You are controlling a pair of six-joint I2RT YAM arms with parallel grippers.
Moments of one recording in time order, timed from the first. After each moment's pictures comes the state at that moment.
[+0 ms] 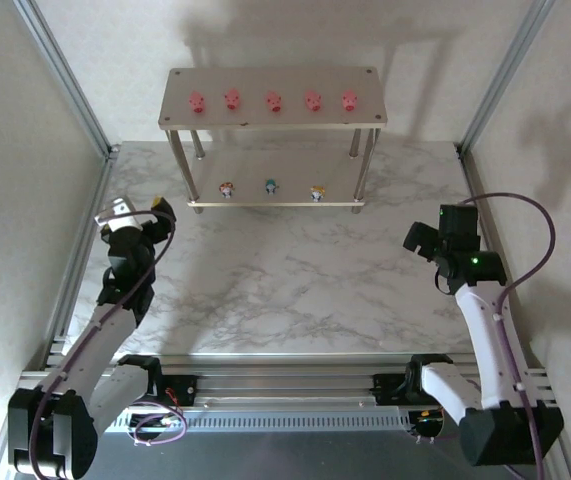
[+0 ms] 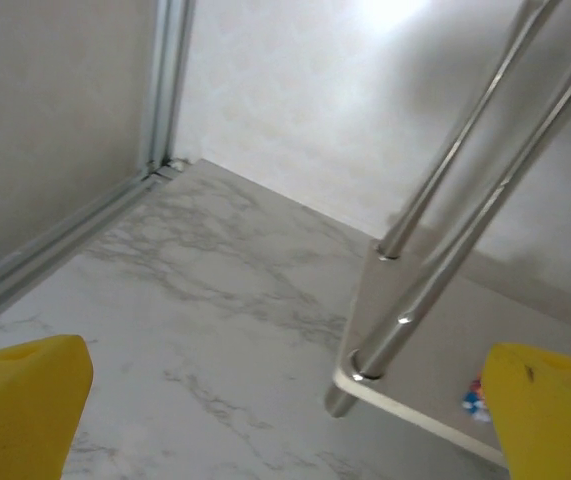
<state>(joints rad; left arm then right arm) -0.07 0.93 0.47 0.32 -0.38 -0.35 0.04 0.97 0.96 -0.84 0.18 0.41</state>
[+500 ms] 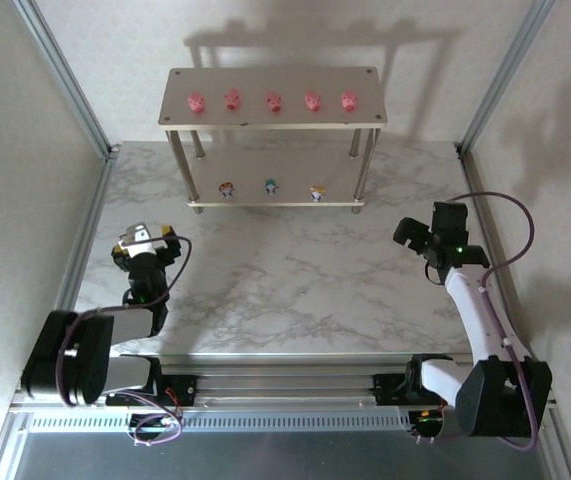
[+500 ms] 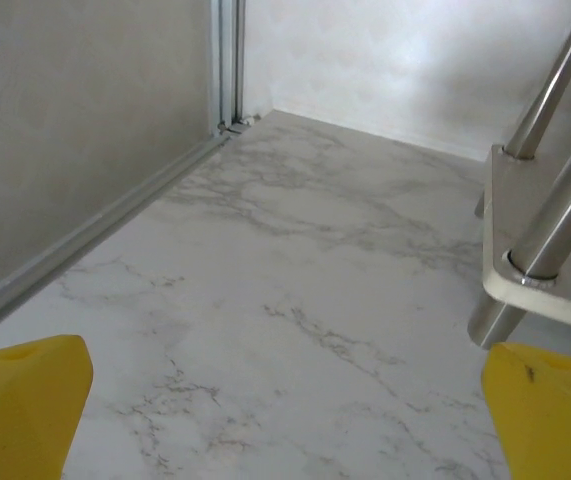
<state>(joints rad) -0.06 1.33 0.18 0.99 -0.45 -0.15 0.00 1.12 0.85 -0.57 0.08 0.39</state>
